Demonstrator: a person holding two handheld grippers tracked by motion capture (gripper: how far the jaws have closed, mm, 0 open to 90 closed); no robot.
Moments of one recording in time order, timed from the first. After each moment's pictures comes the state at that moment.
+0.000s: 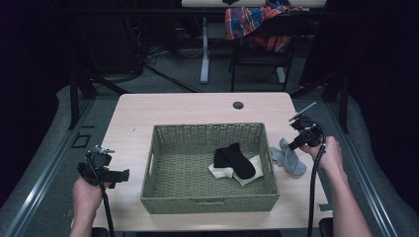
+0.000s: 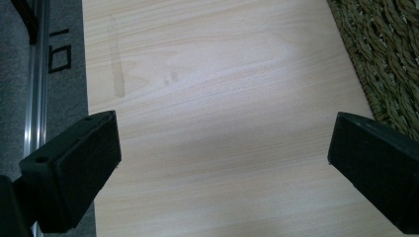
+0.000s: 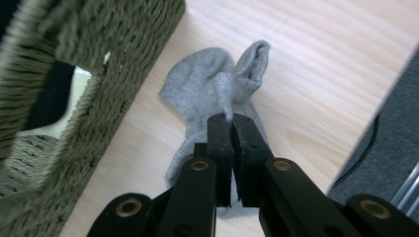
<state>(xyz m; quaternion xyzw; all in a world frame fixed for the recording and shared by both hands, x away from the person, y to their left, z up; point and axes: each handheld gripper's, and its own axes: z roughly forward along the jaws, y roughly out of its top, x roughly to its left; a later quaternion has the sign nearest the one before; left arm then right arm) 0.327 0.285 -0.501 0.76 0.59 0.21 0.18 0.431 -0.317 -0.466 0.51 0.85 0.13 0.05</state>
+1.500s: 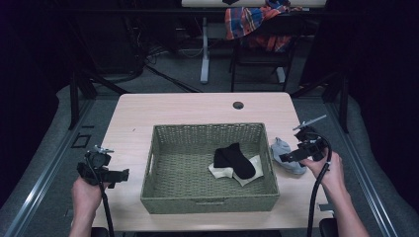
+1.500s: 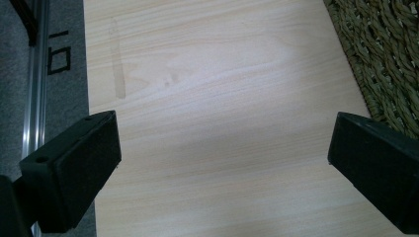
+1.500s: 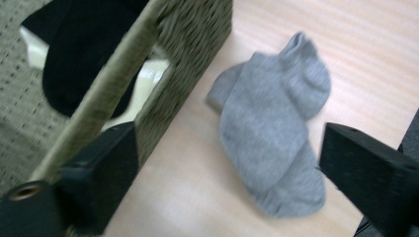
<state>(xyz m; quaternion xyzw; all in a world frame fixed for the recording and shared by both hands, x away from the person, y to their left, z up) 0.326 0.287 -0.499 0.76 0.59 0.21 0.18 0.376 -0.312 -0.460 0.50 0.83 0.24 0.08</state>
